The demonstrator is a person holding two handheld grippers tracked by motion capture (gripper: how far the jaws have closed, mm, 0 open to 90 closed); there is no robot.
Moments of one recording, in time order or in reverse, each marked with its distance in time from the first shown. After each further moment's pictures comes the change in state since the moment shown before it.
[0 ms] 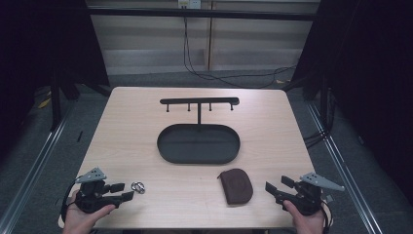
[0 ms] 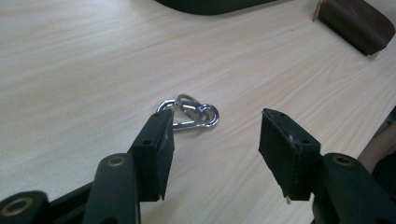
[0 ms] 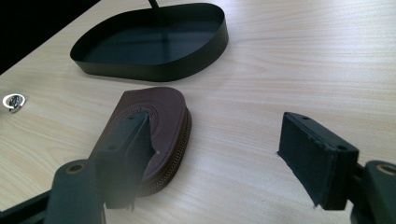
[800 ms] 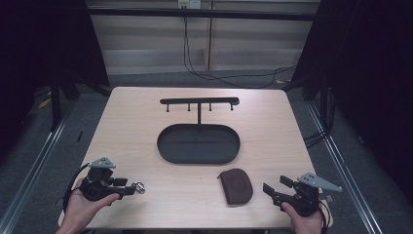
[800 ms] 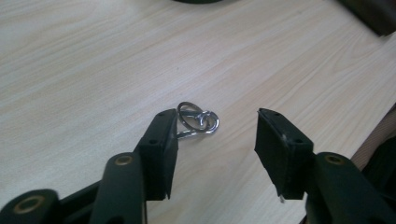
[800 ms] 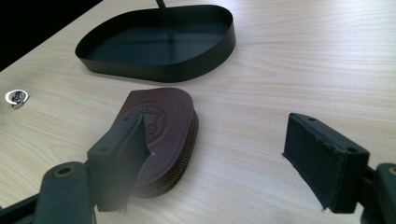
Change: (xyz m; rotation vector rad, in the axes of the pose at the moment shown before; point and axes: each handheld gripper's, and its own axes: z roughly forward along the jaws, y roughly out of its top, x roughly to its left) left arm -0.001 0.040 0.008 0.217 0.011 0.023; right arm 0.007 0.001 0.002 -0.008 0.004 -0.030
